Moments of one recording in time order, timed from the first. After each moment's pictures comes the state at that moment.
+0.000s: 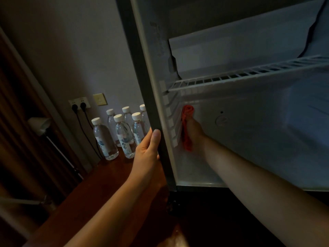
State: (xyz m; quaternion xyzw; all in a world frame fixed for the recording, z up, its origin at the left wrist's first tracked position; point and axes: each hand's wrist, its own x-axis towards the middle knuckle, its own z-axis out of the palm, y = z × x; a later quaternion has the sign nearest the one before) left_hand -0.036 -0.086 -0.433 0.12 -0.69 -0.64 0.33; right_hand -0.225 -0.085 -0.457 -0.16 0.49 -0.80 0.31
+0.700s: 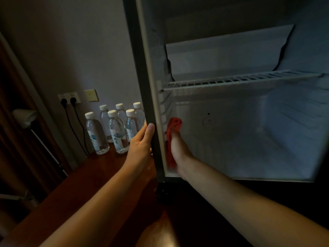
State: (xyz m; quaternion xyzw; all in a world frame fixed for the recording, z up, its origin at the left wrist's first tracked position) left_hand -0.031 -0.071 -0.424 0.11 -0.69 -0.64 0.32; right_hand -0.141 -0.025 -0.465 -0.21 0.60 -0.69 0.34
